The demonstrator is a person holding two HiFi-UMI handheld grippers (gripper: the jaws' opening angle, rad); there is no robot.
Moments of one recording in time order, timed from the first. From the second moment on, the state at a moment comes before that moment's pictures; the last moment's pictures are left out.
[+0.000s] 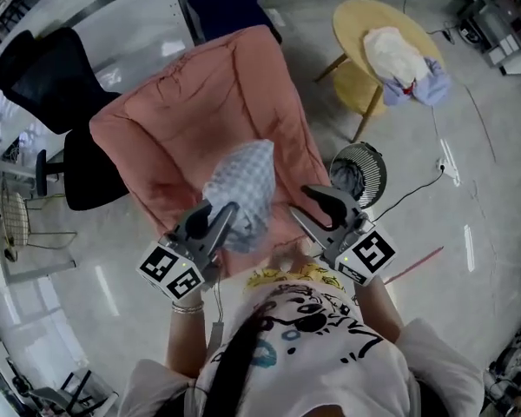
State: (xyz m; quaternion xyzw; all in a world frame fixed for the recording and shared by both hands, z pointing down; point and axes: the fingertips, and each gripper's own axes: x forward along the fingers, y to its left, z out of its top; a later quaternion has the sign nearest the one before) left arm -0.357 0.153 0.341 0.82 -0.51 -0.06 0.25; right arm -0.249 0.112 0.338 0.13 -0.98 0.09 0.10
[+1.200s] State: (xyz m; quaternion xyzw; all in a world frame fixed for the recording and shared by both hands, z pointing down) left arm -0.068 0.088 0.301 0.88 -0.43 -0.05 0.22; right arm 0.106 0.093 0.308 0.29 -0.95 0.07 0.06
